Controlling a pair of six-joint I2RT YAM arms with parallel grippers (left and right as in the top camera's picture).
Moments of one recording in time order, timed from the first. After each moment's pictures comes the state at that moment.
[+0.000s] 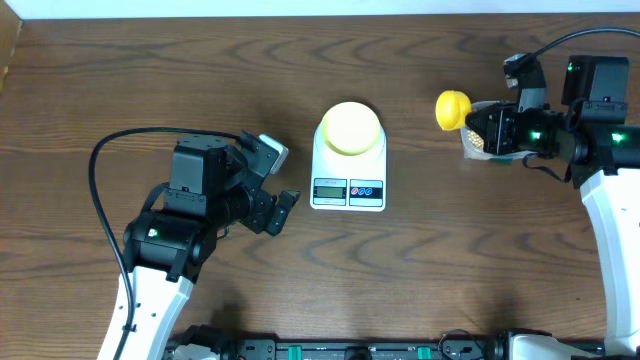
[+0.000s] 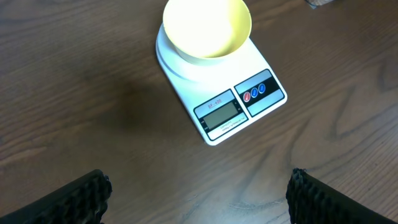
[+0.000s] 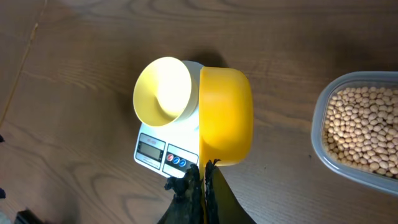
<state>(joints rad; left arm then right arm) -0.23 1.04 0.98 -0.81 0.32 0.24 -0.05 1.40 1.34 -0.87 -0.59 -0.01</state>
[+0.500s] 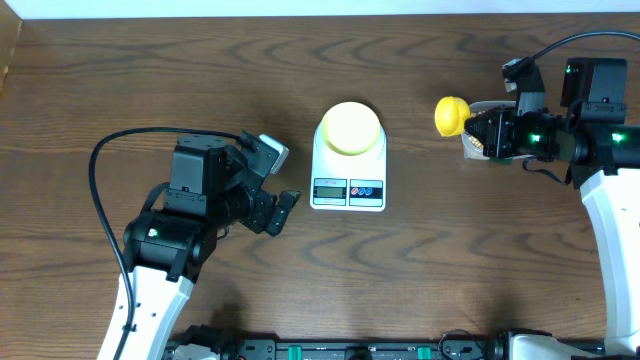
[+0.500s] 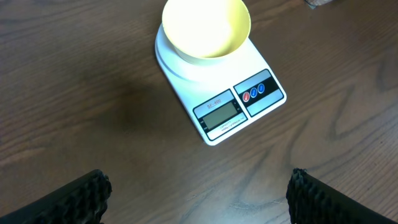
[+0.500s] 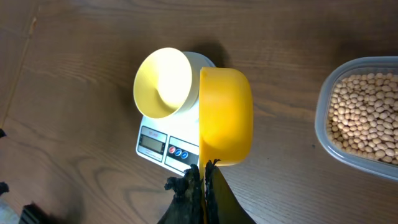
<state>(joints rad) -0.23 1.04 0.98 -0.81 0.33 0.24 -0.05 1.40 1.34 -0.91 -0.60 -0.01</state>
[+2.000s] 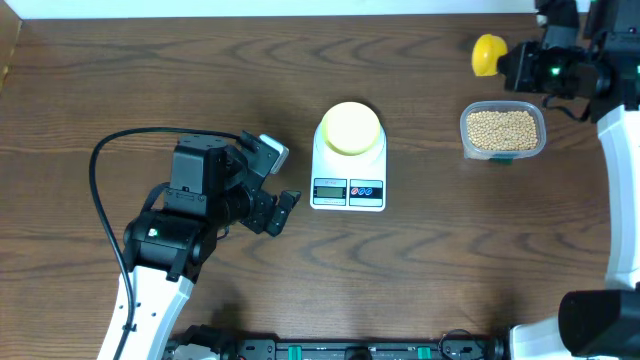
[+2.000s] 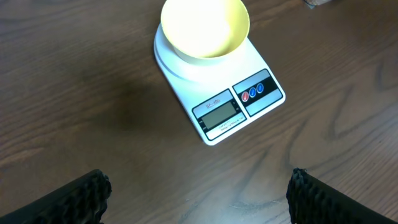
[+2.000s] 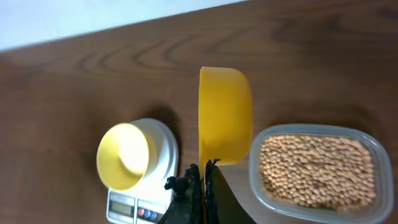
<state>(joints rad) -0.23 1.04 0.98 -0.81 0.33 0.24 -0.09 1.66 1.77 -0.98 -0.40 0.10</state>
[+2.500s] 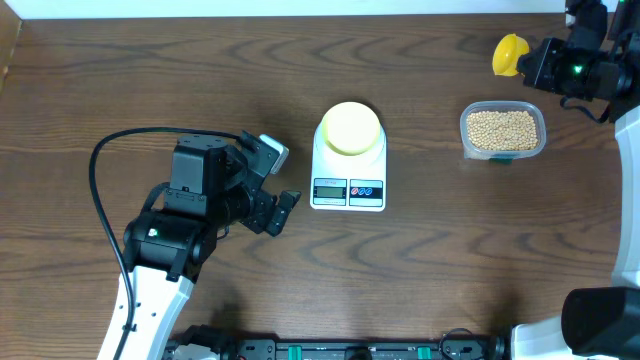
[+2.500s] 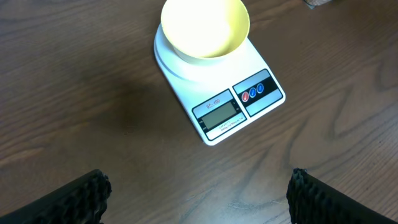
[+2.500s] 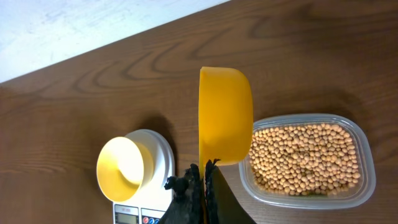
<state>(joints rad) -0.23 1.04 0.98 -0.81 0.33 0.24 -0.15 1.66 1.77 -0.99 -0.42 0.16</state>
